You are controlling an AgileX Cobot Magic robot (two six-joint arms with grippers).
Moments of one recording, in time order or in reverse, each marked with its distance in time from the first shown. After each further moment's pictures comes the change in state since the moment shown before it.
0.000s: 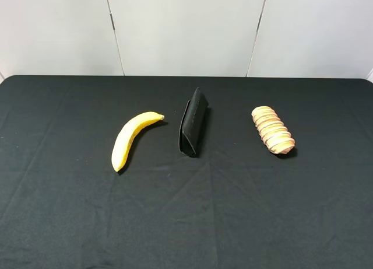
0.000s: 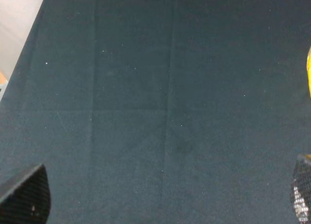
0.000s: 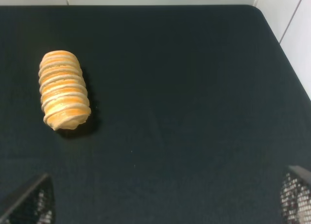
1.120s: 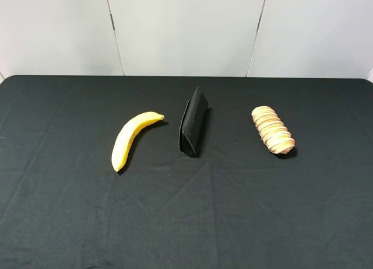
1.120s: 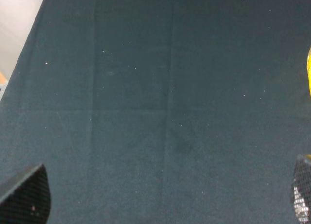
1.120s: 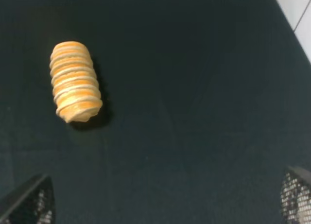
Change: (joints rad) left arm 0.000 0.000 0.000 0.000 0.000 0.000; right arm 0.000 0.135 -0.060 0.036 0.007 0.000
